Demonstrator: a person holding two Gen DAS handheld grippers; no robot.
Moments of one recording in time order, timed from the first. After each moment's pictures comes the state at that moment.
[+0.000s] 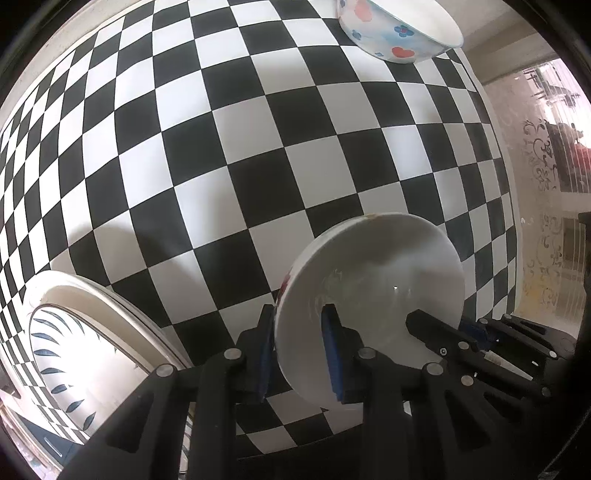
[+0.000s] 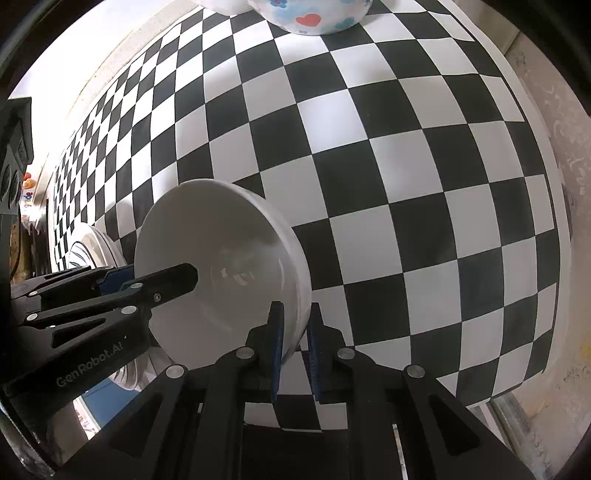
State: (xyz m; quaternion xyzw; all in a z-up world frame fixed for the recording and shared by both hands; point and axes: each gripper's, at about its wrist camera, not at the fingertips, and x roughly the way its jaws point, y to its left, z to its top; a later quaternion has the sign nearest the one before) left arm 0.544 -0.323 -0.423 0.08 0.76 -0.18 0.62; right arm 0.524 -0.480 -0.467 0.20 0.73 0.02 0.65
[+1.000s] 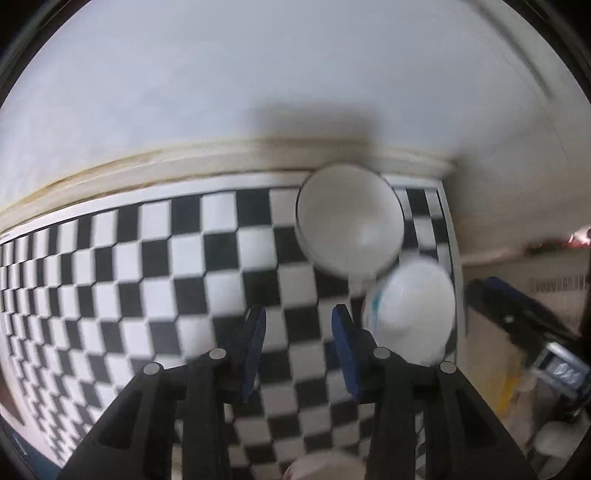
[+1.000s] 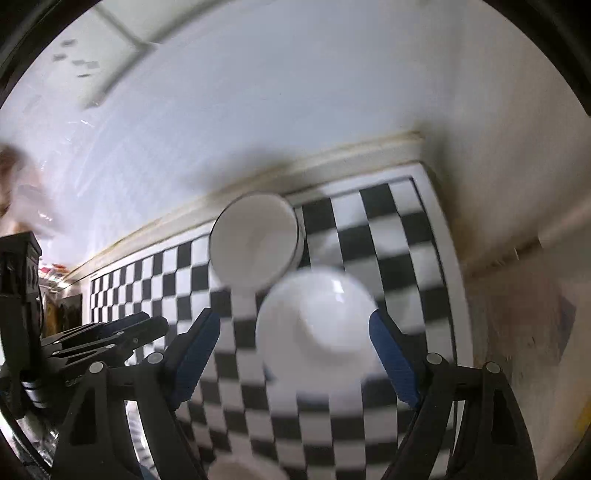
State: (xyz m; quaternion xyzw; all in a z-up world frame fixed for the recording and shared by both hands) left arm 0.767 -0.327 -0.344 -0.03 0.68 -0.13 0.72; right arm 0.794 -0.572 -0.384 0.19 0.61 0.04 0.77
